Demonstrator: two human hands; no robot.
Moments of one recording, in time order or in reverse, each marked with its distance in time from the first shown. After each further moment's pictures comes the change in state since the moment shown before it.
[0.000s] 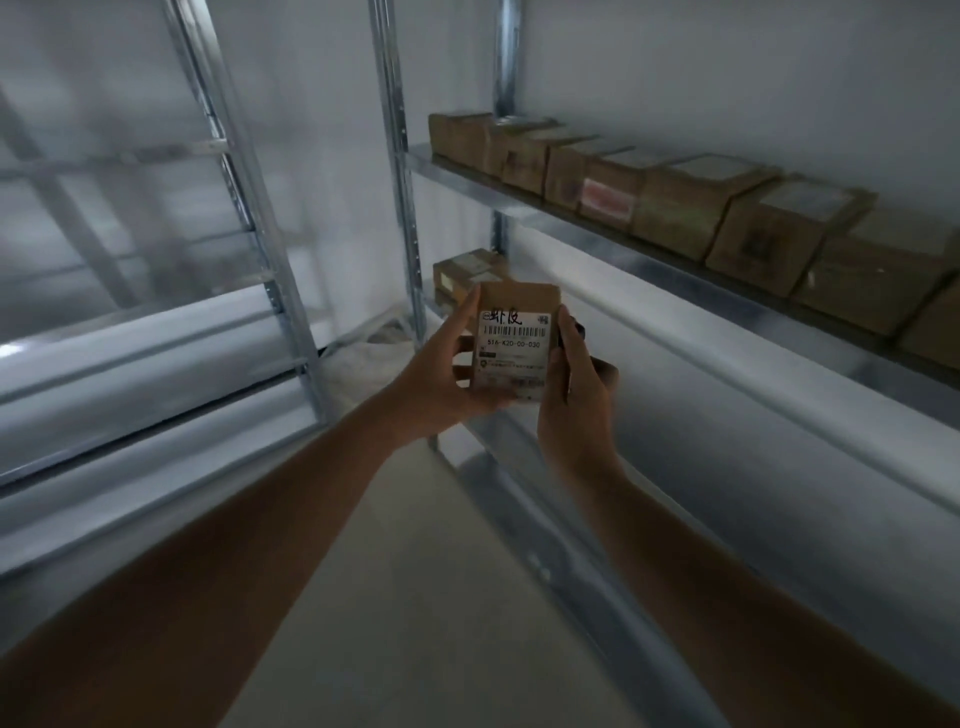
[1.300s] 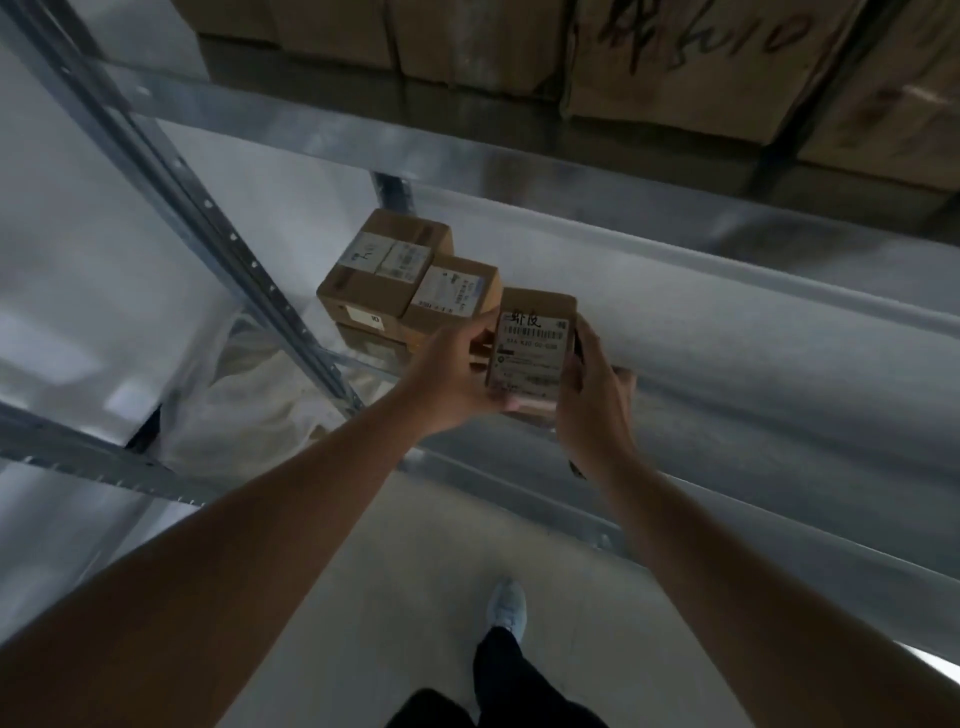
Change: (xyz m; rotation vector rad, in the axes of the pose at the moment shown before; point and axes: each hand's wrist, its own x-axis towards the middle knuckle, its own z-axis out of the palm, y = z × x) left_hand 0.496 -0.327 -0.129 0.209 -0.547 0.078; right_hand 0.355 0.209 0.318 -0.299 0.222 0.673
